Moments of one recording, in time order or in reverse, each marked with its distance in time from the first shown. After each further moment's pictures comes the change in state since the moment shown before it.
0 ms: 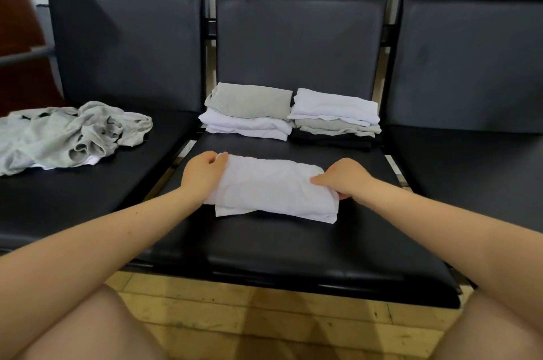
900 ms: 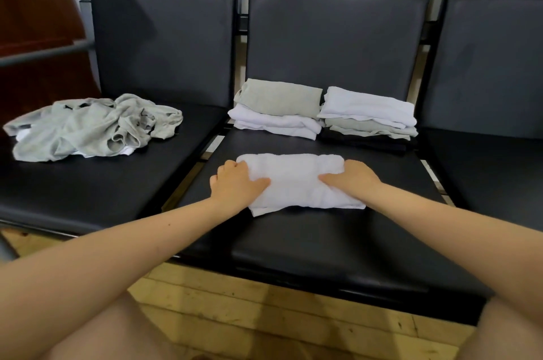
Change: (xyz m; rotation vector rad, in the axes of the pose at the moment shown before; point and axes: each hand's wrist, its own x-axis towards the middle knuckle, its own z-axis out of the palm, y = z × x) left_hand -0.018 -0.009 0.004 0.642 -0.097 0.029; right_hand 0.023 -0.022 0.037 -0.248 0.077 -0.114
